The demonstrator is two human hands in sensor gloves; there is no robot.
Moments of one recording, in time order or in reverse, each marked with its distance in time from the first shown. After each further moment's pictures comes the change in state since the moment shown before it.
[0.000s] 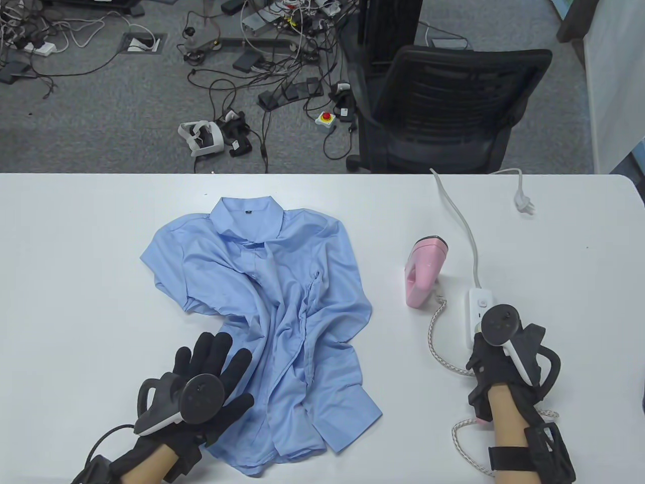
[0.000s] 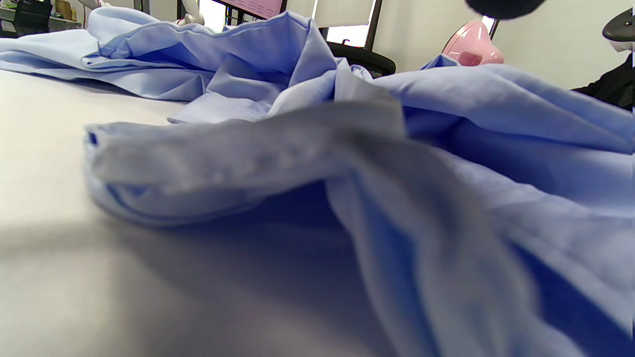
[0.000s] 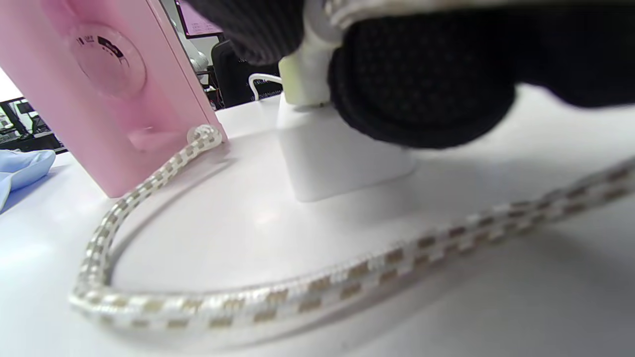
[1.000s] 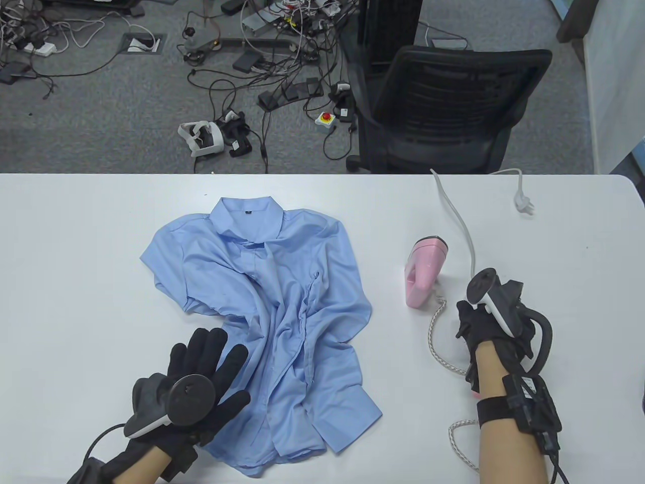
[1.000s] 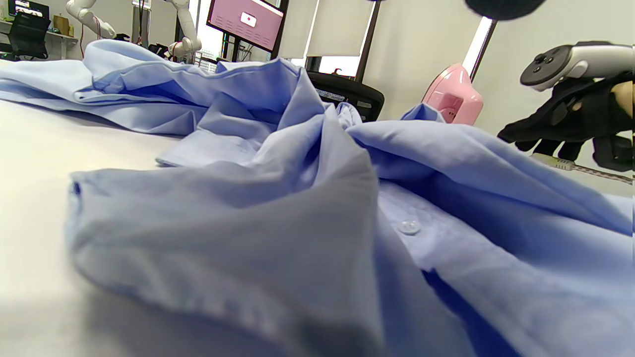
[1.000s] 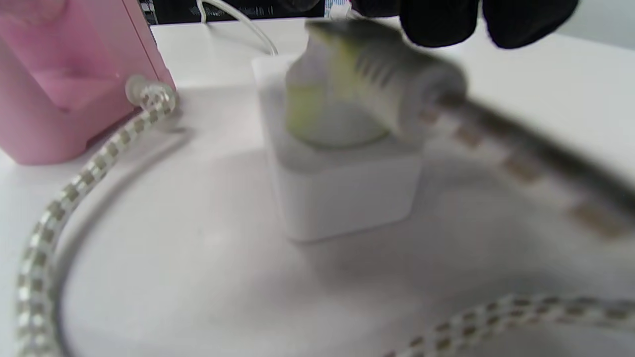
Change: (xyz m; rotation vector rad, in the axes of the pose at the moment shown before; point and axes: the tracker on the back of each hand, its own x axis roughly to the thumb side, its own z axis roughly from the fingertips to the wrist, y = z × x) left_hand -0.003 0.015 0.008 0.074 -0.031 0.049; right_hand 0.039 -0.009 -0.041 0.192 0.164 0.252
